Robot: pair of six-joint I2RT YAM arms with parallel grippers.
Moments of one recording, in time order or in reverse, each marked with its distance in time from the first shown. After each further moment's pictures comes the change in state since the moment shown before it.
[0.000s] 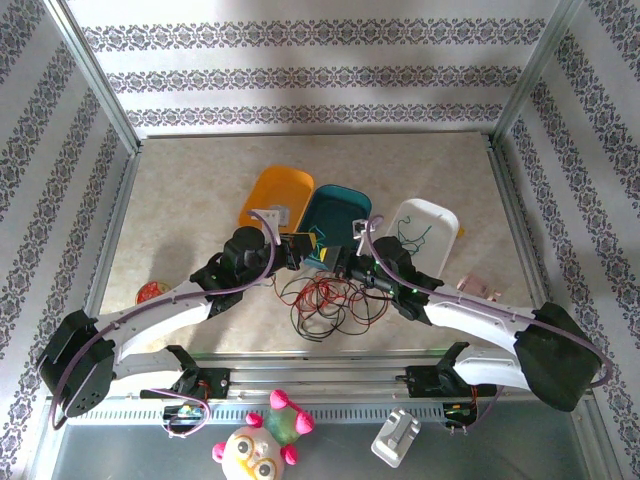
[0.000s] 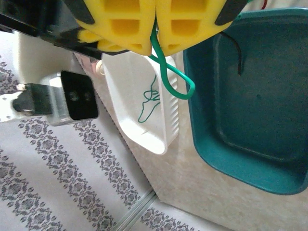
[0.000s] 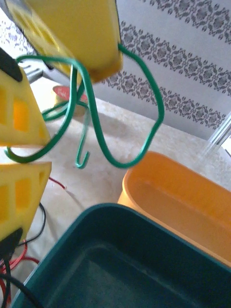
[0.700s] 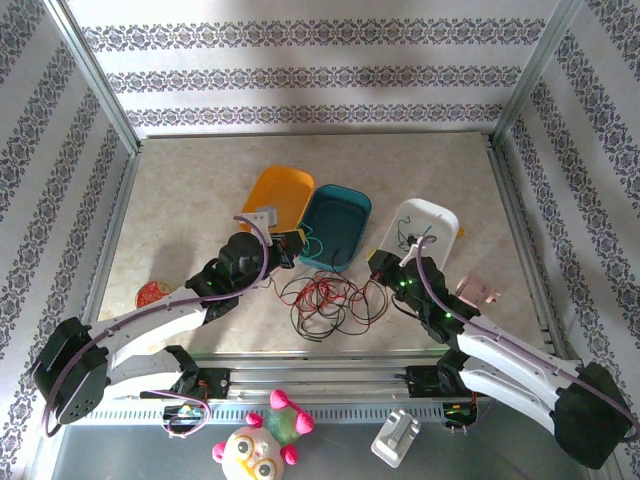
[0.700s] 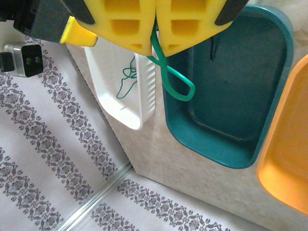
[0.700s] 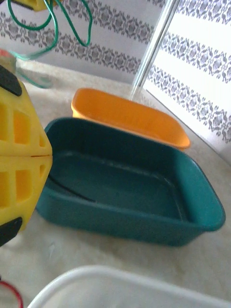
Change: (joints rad) left arm -0.006 -0.046 -0.045 0.011 -0.164 -0.007; right arm -0.097 -0.396 -0.204 -0.228 0.307 0.108
